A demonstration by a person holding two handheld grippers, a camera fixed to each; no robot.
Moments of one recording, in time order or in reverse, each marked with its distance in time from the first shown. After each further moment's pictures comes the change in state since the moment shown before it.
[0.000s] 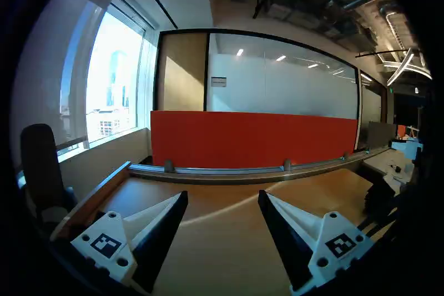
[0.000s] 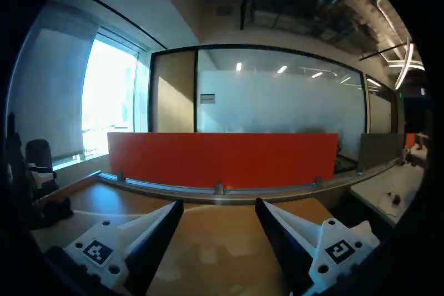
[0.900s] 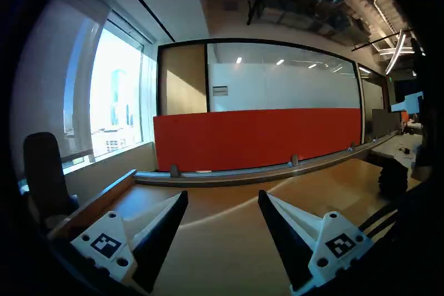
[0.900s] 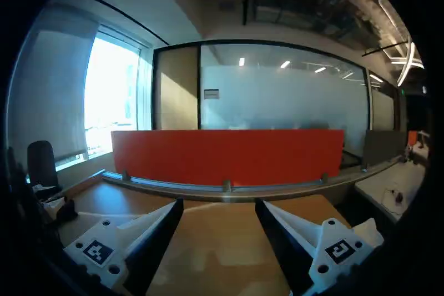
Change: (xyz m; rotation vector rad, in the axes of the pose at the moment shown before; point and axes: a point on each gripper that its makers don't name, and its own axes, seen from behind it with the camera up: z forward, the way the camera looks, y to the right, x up) left arm -0.052 -0.003 0.006 0.040 0.079 0.083; right arm -0.004 -0.024 0.009 0.008 -0.032 0.003
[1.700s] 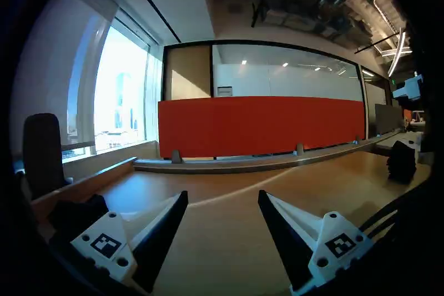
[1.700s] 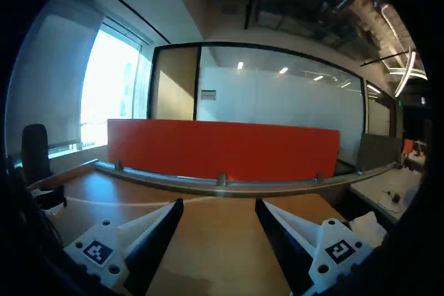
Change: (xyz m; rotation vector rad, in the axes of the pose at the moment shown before) left arm -0.095 -0.002 0.008 0.026 0.038 -0.013; right arm -0.058 -0.009 0.005 -0.037 0.035 -0.053
